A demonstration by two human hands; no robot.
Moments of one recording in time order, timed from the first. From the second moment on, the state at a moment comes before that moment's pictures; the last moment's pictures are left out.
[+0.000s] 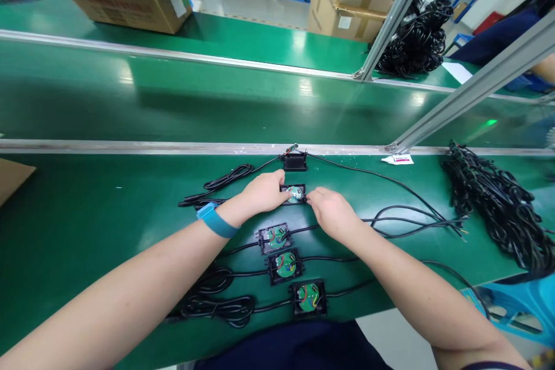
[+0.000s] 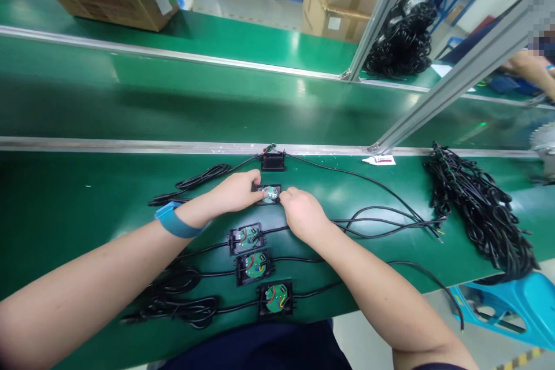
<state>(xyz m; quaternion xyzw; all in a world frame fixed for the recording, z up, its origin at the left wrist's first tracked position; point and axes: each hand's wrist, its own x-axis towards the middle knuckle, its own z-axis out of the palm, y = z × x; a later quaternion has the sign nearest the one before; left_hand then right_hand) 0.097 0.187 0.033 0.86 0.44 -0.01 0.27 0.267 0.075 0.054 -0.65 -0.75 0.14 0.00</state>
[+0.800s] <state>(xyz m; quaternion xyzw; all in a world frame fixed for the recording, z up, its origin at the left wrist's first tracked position) 0.106 0.172 0.047 0.85 0.46 -0.08 0.25 0.291 0.095 0.048 -0.66 -0.67 0.32 0.13</state>
